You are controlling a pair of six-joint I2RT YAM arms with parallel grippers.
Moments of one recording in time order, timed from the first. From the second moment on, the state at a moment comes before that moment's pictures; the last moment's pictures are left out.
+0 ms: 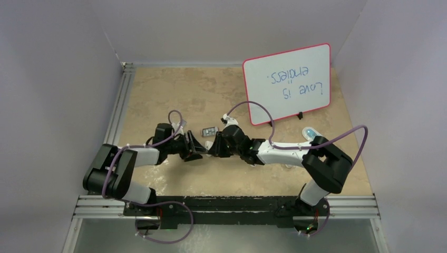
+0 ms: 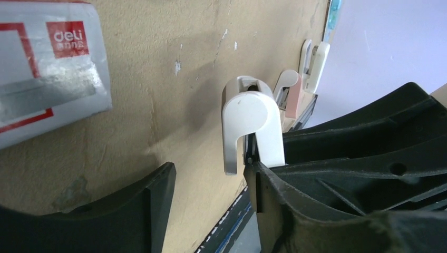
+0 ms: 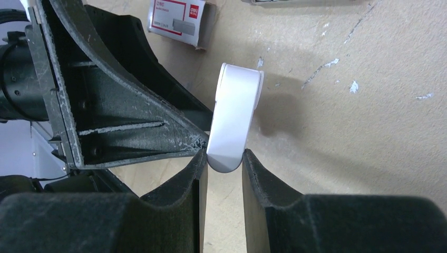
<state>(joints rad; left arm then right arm) -0.26 1.48 0.37 0.36 0.77 -0.87 0.98 1.61 0.84 0.10 0.03 0.87</state>
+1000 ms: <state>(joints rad) -0.26 1.48 0.34 0.44 0.79 -0.88 0.97 1.61 0.84 0.10 -0.04 0.86</state>
